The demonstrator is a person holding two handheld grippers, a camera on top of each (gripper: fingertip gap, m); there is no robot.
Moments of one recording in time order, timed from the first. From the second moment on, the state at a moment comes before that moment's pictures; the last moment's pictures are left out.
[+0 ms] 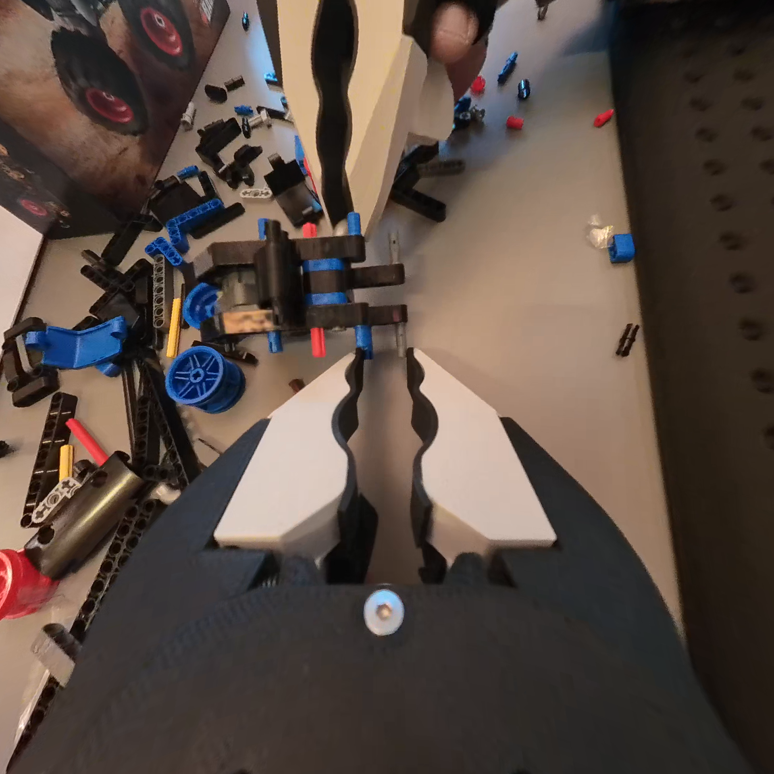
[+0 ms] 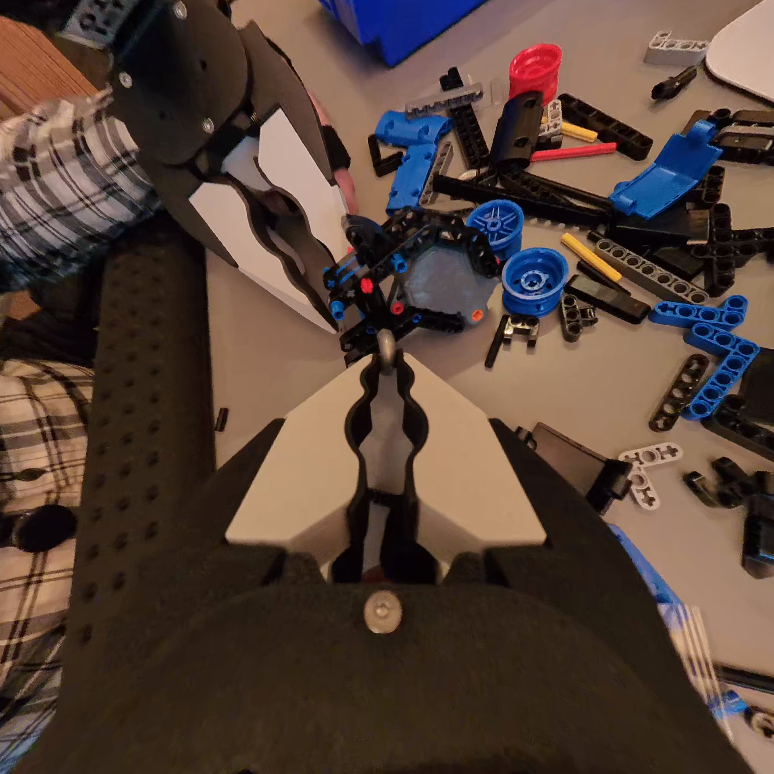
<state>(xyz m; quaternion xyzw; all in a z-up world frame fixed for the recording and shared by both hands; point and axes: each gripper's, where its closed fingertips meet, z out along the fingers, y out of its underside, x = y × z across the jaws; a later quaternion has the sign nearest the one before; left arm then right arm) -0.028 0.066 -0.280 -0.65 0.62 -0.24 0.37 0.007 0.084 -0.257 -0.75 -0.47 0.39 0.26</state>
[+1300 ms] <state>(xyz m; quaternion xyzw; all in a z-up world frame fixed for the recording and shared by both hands) -0.037 0.081 -0.280 -0.66 0.61 -0.20 0.39 0.024 0.082 -0.279 -0.76 -0.50 0.34 0.24</state>
